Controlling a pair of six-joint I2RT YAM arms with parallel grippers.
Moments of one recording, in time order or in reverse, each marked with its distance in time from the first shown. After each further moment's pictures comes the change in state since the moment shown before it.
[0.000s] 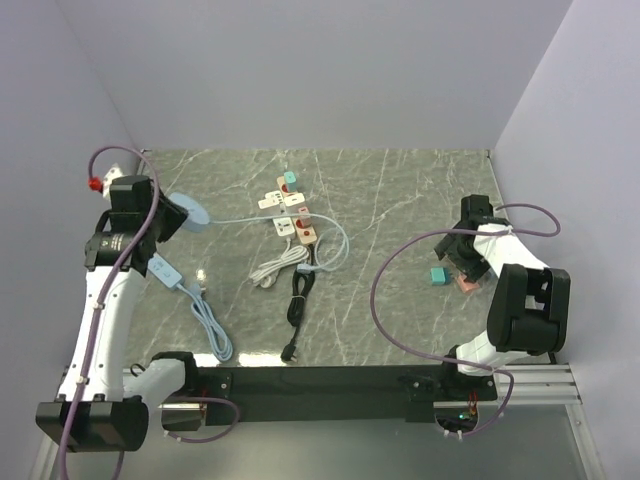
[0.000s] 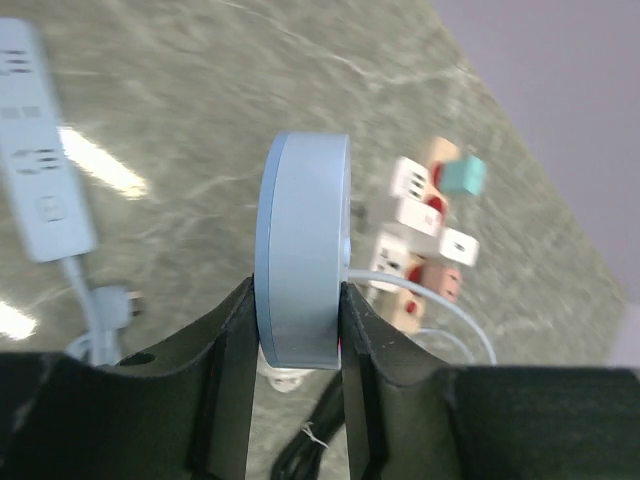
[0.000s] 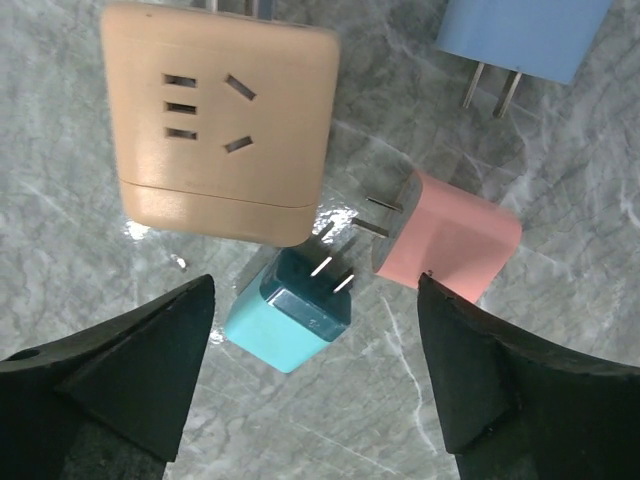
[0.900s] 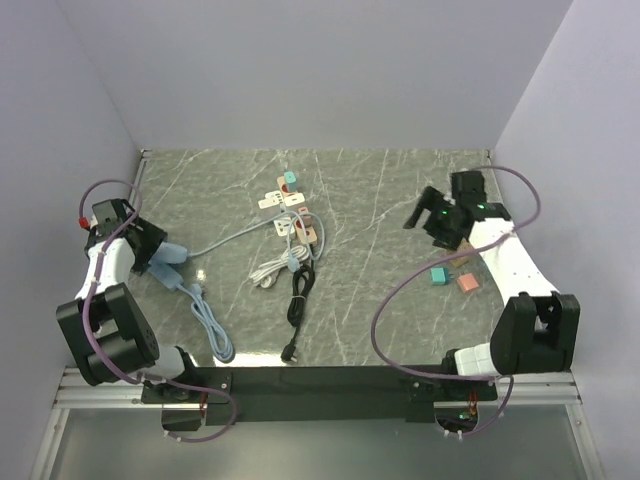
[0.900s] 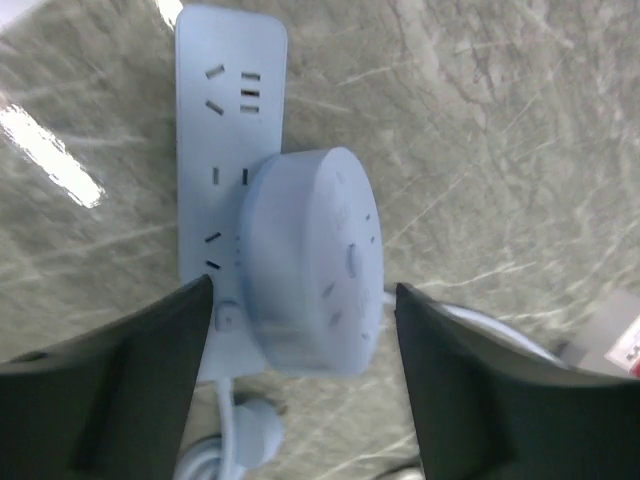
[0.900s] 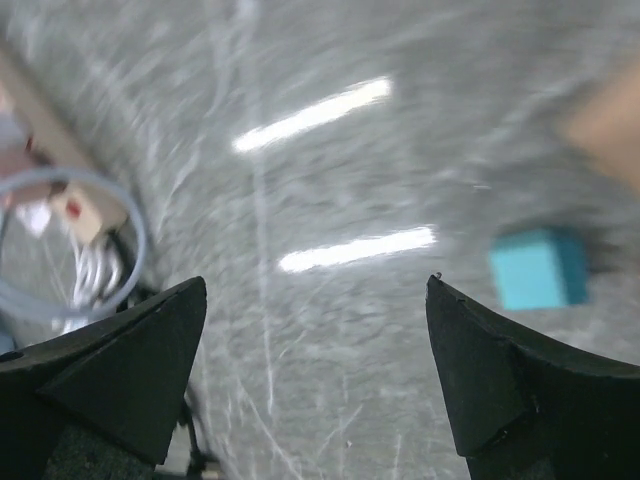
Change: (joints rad) left arm 0.436 0.371 -0.257 0.272 0.109 0.122; right arm 0.115 -0.144 0.142 0.002 -0.346 -0.140
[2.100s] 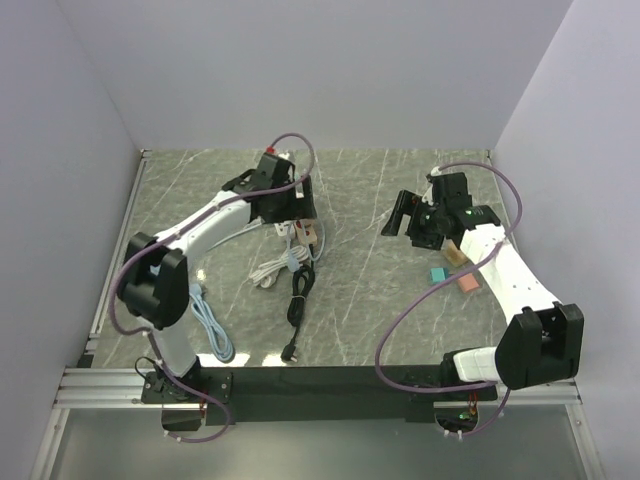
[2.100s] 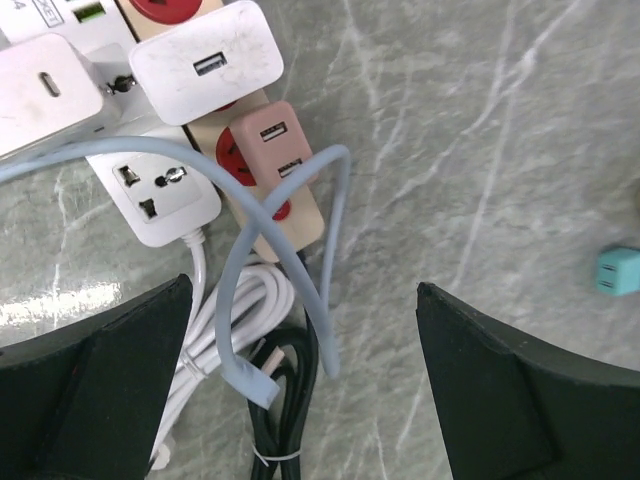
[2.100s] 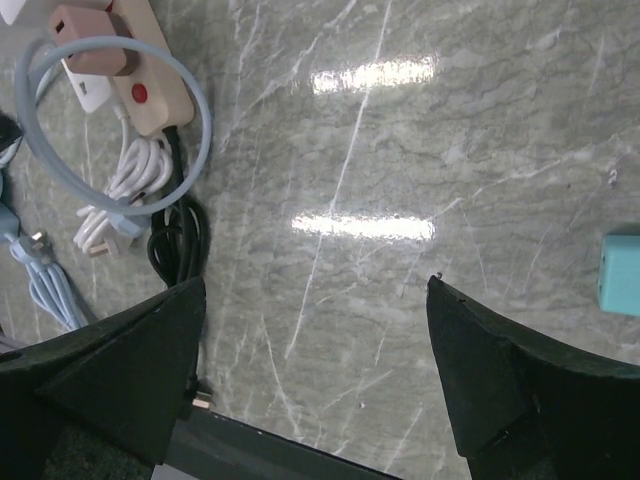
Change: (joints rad) left arm -0.930 0.369 0.530 -0.049 0.049 0.127; right arm 0.185 -0.040 0.024 -0.007 -0.118 -0.087
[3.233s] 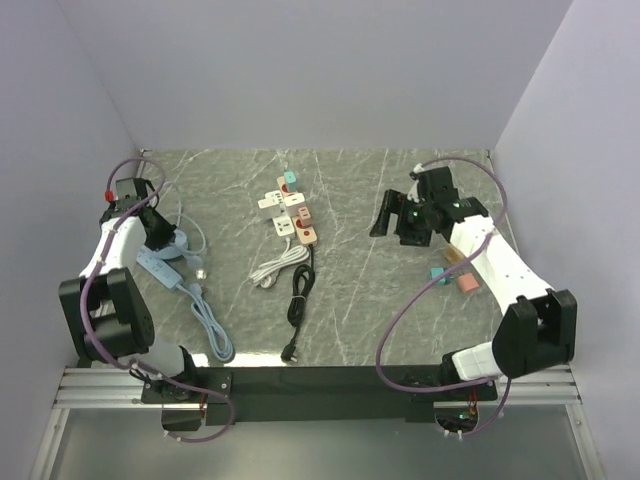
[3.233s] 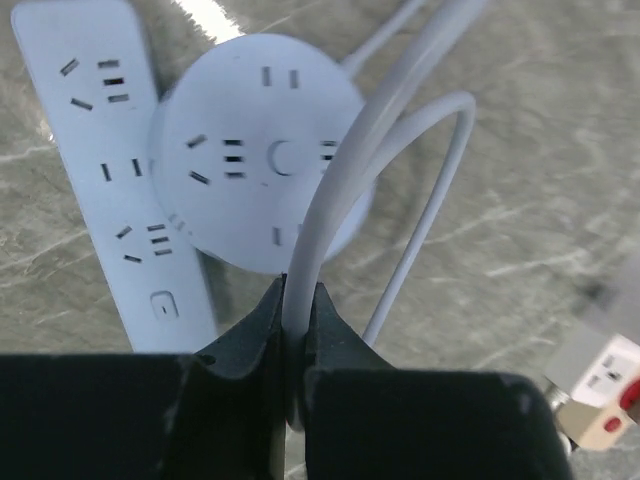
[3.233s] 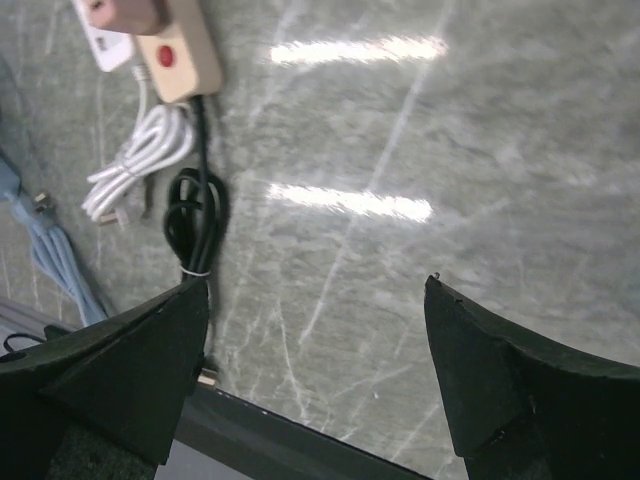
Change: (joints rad) left arm 0.743 -0.285 -0.343 -0.079 -0.097 -0.031; right arm 0.055 0.035 0.027 -0.026 -0.024 -0.011
